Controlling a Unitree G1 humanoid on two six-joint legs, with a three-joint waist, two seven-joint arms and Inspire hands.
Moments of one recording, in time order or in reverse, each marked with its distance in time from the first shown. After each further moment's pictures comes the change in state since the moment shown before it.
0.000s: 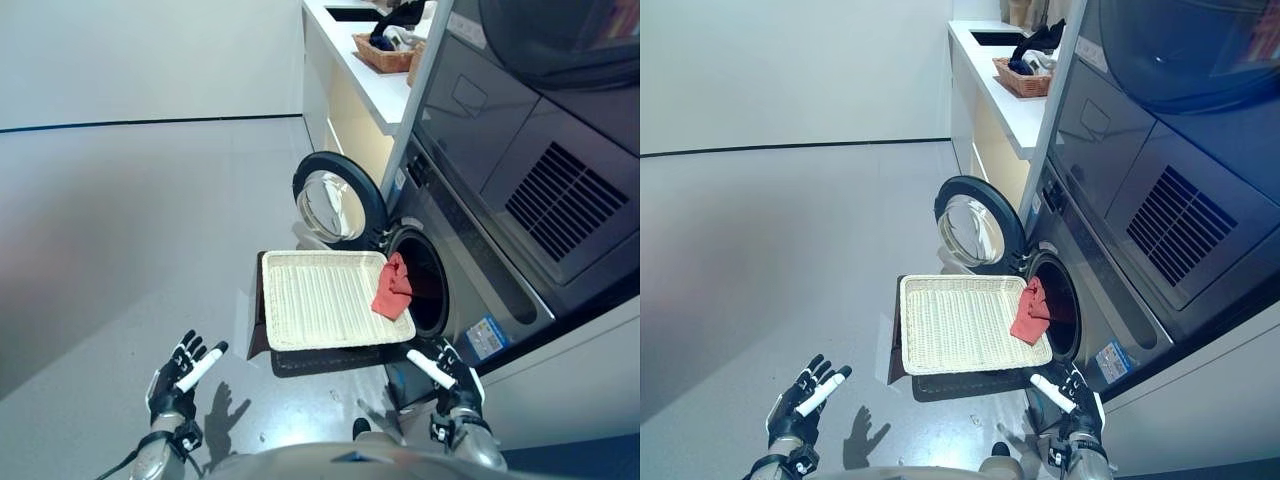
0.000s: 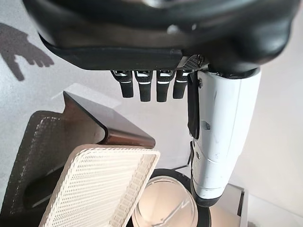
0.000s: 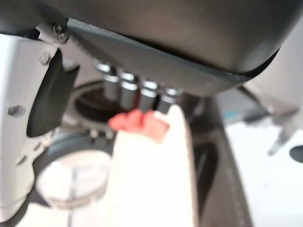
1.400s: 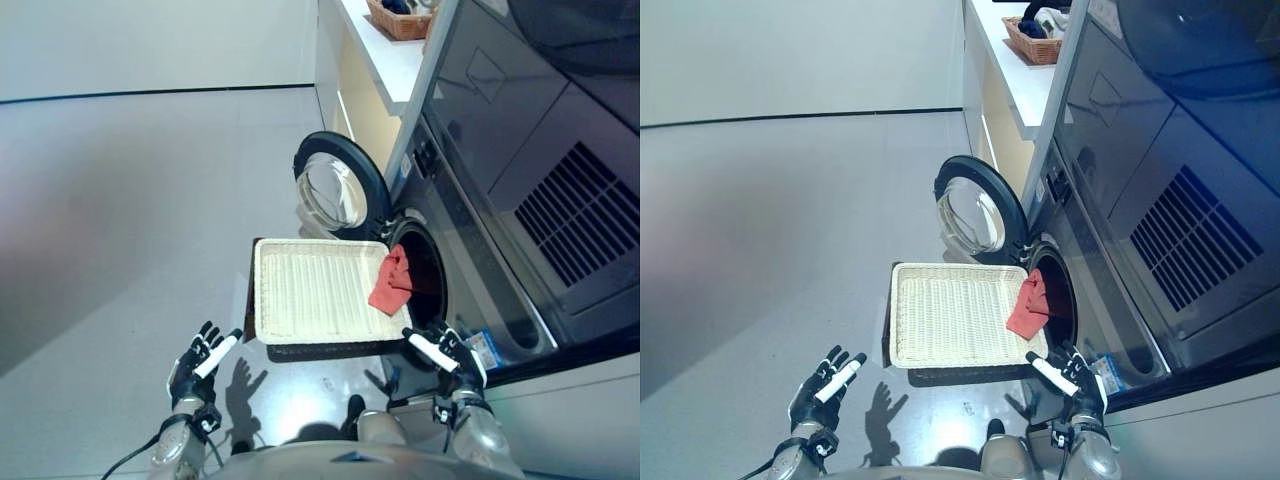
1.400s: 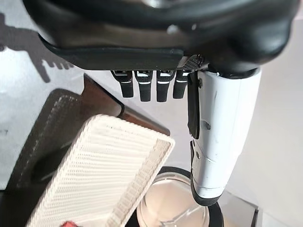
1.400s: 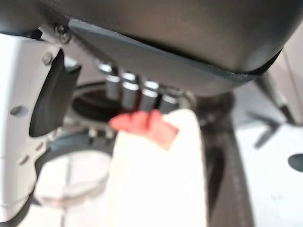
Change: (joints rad) left arm -0.079 -0.016 -0.064 0.020 -0.065 0.034 0.042; right arm -0.029 -0.007 0.042 -0.017 0.040 0.018 0.005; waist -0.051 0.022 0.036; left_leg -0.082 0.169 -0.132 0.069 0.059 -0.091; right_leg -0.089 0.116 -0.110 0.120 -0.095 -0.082
